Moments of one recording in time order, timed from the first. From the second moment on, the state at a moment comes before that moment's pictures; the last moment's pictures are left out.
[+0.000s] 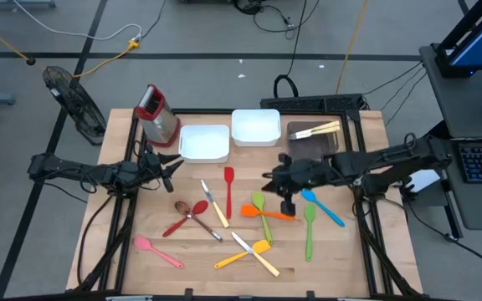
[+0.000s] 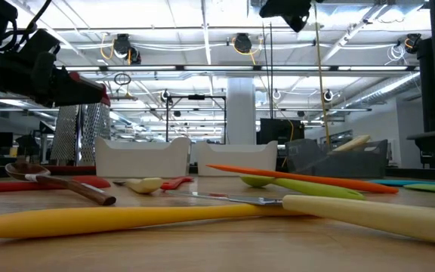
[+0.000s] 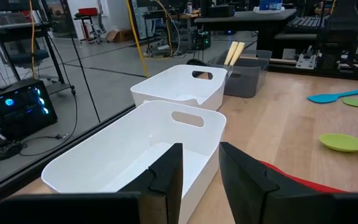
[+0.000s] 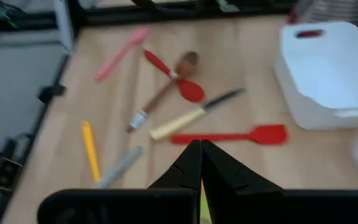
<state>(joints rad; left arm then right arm) -0.13 0.24 0.02 0.06 -0.65 -0.06 0.19 1.33 1.13 -0.38 0.08 0.19</state>
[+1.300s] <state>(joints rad) -0.13 0.24 0.02 0.05 -0.64 -0.06 0.54 1.60 1.19 -0.53 -0.06 0.40</state>
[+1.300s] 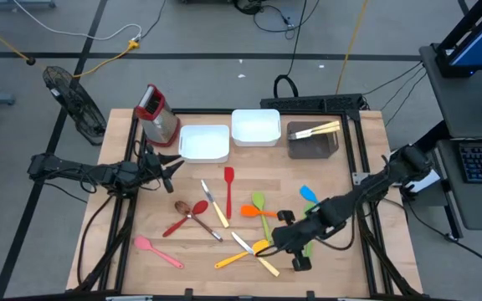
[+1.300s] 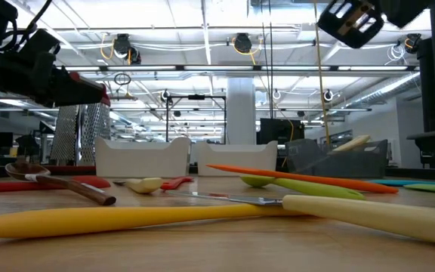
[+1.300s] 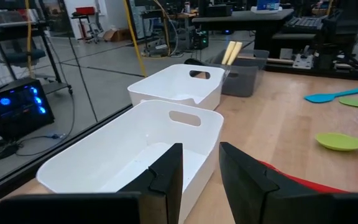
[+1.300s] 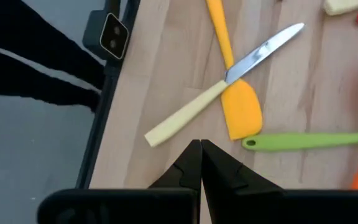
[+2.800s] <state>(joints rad) -0.13 0.24 0.02 0.05 -0.62 0.05 0.50 1.85 1.47 -0.84 -0.15 1.11</state>
